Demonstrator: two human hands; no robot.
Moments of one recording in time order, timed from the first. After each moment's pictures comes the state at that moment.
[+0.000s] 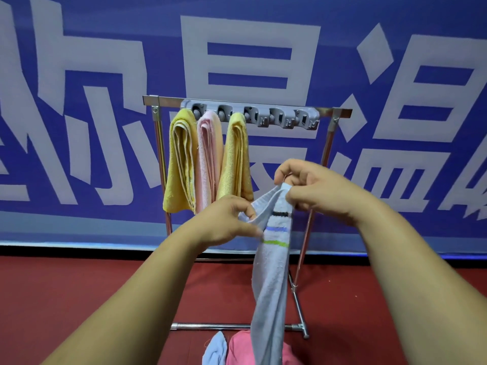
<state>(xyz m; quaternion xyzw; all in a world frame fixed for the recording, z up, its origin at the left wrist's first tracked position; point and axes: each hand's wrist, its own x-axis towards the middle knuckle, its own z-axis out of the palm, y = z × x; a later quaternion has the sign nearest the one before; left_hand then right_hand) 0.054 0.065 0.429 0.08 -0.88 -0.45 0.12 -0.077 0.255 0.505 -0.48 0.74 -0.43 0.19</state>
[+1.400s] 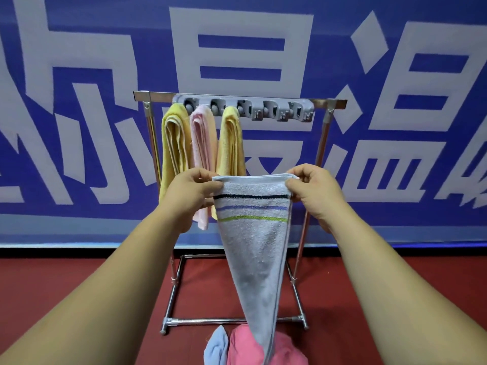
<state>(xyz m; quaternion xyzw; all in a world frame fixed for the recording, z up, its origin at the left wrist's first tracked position) 0.044 0.018 0.431 0.21 -0.68 -0.65 0.28 -0.116 0.237 0.441 -0.31 0.75 -0.58 0.03</state>
